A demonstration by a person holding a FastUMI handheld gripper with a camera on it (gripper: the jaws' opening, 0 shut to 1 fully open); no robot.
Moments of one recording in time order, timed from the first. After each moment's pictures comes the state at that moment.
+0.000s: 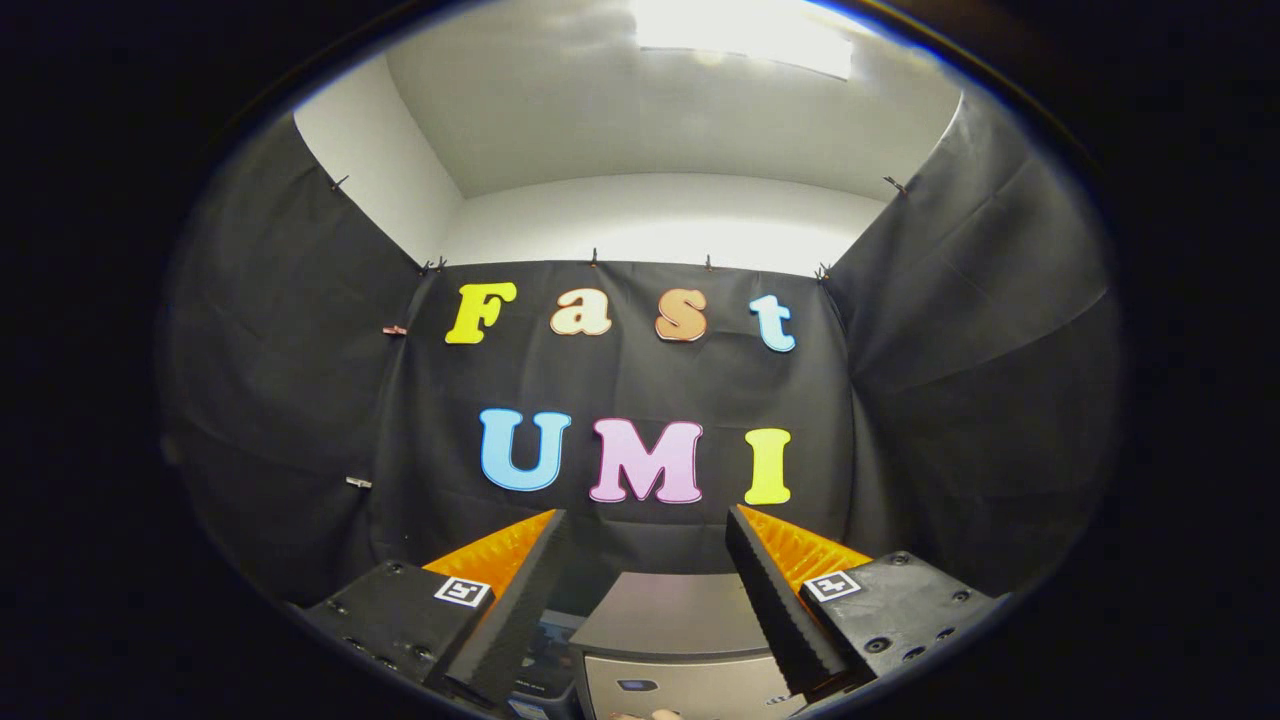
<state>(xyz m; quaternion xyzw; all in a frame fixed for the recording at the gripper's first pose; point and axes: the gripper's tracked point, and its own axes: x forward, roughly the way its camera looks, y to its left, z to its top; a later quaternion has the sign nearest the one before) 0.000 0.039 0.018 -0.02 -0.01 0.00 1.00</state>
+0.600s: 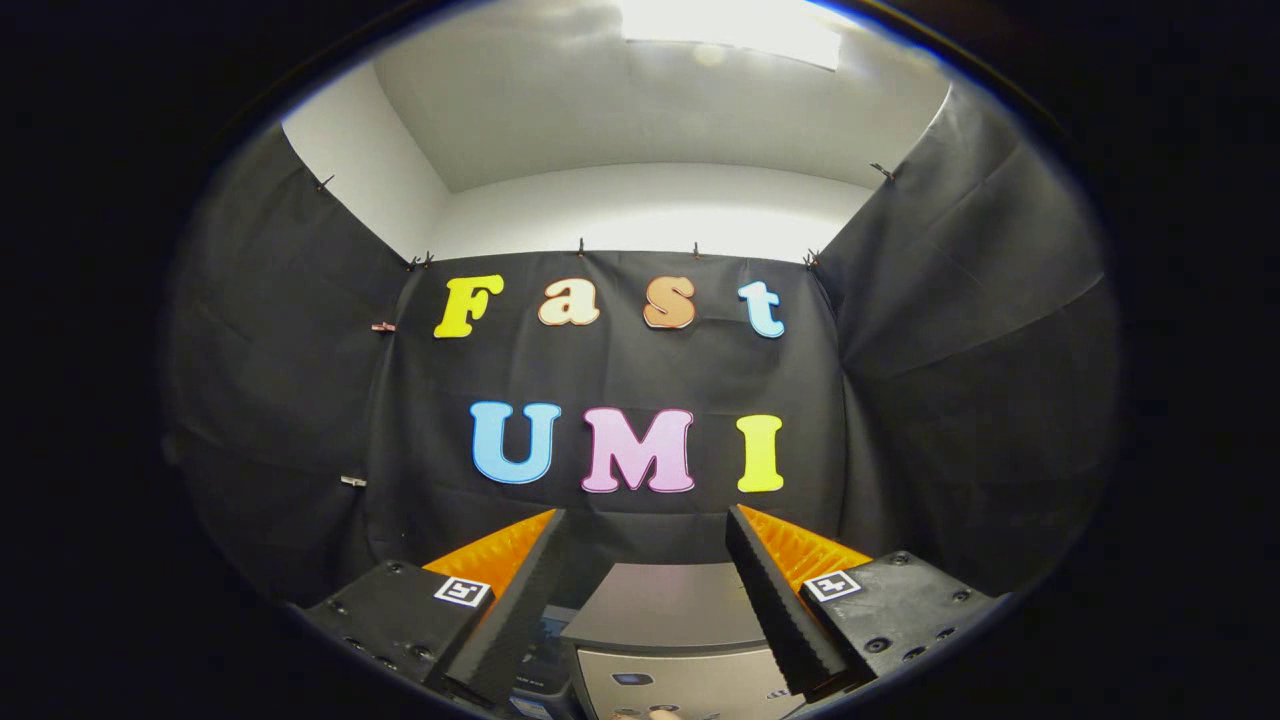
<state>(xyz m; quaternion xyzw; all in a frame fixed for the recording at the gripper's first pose) 0.002 0.027 0.012 -0.01 0.01 -0.01 1.00</state>
